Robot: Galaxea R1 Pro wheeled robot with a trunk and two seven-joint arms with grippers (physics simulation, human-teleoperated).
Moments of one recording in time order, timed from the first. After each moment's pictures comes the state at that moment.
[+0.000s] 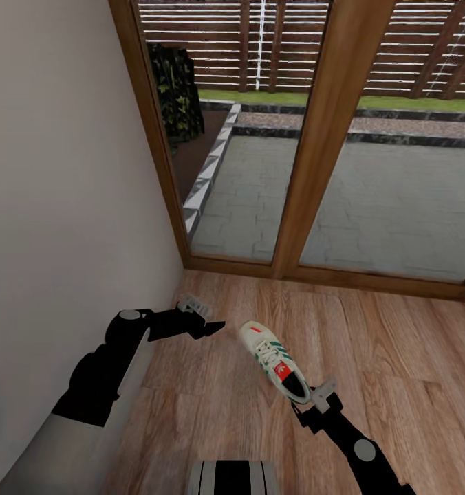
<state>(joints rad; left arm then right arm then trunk) -0.66 0.04 -0.20 -1.35 -0.10 0.65 -0.74 -0.26 -0.02 -0.10 -0.96 0.54 -0.12 0.31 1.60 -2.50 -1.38</state>
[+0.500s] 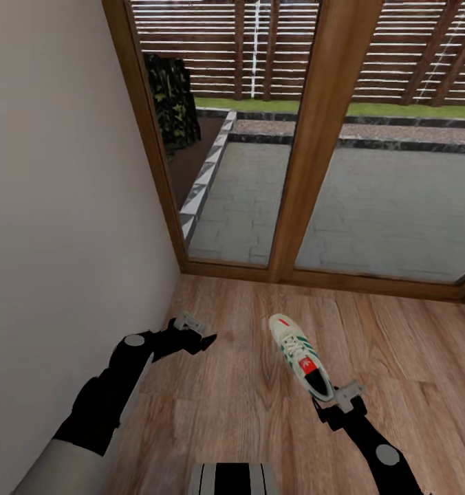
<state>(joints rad) -0.56 0.02 -0.19 -1.28 -0.14 0.53 -0.53 -0.26 -0.02 -0.28 -0.96 0.52 -0.14 0.31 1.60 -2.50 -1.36</state>
